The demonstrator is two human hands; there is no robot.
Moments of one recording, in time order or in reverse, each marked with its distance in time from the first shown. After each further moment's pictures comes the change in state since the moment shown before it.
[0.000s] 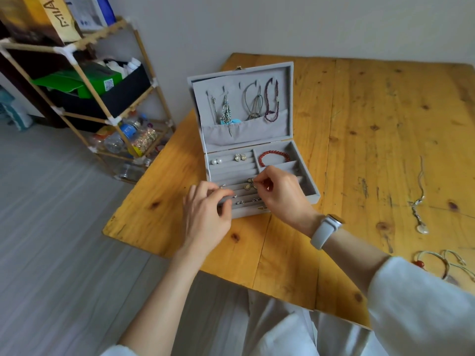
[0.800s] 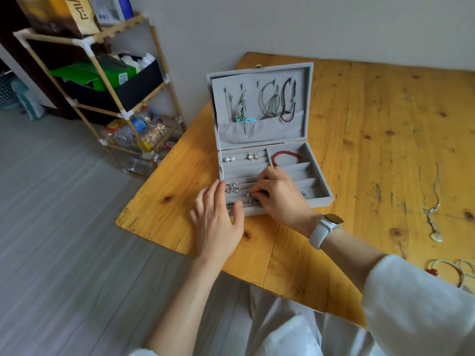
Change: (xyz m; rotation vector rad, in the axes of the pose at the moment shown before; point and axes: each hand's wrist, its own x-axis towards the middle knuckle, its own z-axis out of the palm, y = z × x) left_hand -0.022 -0.002 0.014 0.082 0.002 -0.188; right_hand 0.007 0.002 0.022 -0.236 -0.145 -0.196
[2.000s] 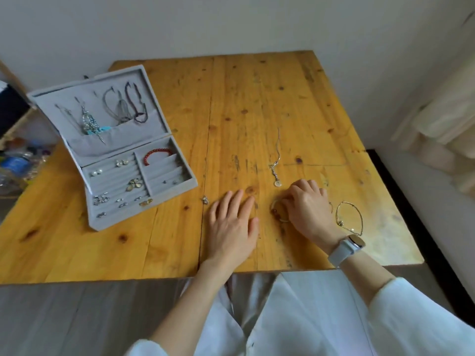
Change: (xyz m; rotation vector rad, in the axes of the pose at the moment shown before) left_hand -0.095 0.179 0.071 0.064 -0.426 0.583; right_hand -0.223 0.100 -0.132 -0.427 0.140 0.656
